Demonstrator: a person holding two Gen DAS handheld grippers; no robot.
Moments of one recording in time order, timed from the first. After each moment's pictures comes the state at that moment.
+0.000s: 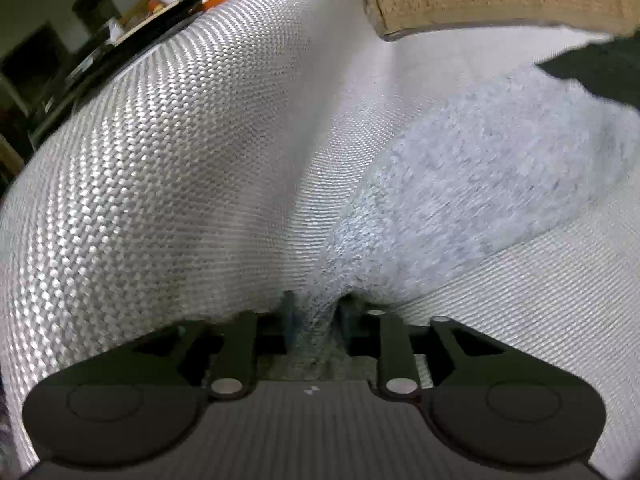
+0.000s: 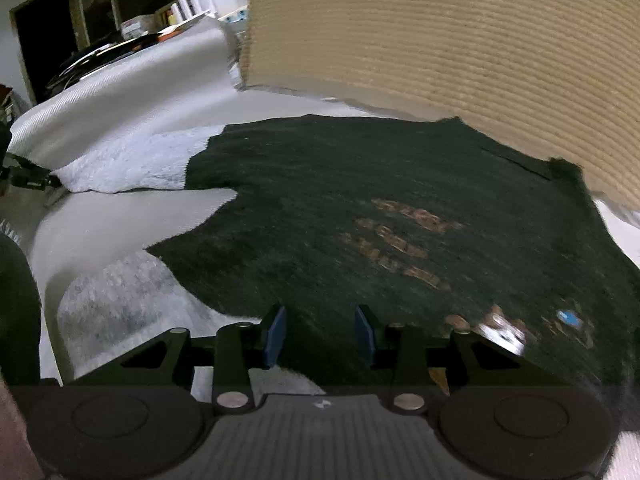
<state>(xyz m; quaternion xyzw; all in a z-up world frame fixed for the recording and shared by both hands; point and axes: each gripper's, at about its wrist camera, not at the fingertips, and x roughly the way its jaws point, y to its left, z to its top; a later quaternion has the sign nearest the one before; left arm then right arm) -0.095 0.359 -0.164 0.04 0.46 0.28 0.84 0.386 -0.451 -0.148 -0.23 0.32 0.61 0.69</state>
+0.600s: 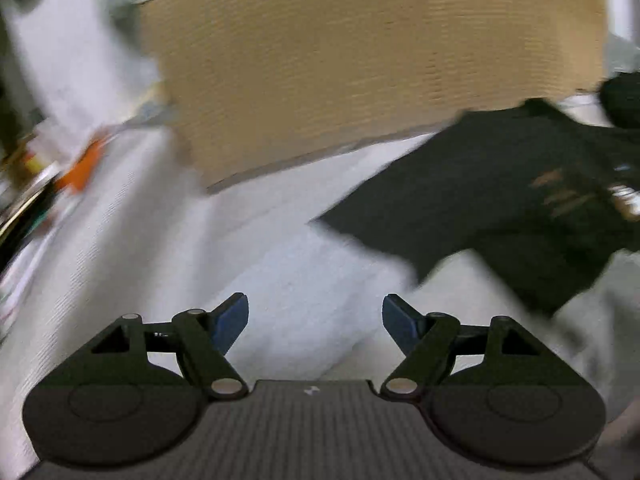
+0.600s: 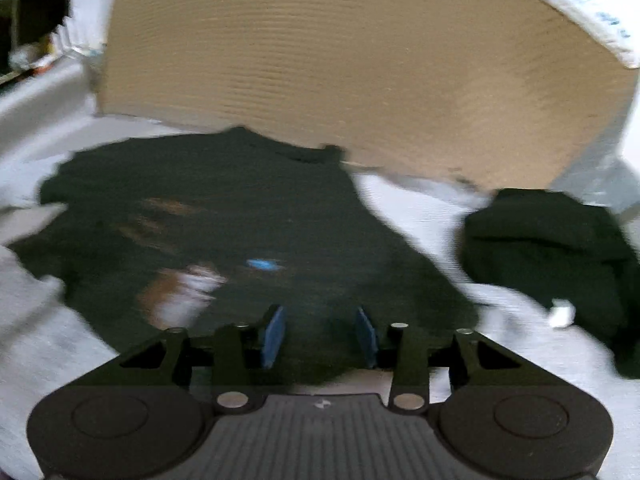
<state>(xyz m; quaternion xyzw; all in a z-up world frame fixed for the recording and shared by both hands) -0.002 0.187 -0.082 0.10 0.39 0.07 0.91 0.503 -0.579 -0.112 -0.25 0.28 0.45 0.81</state>
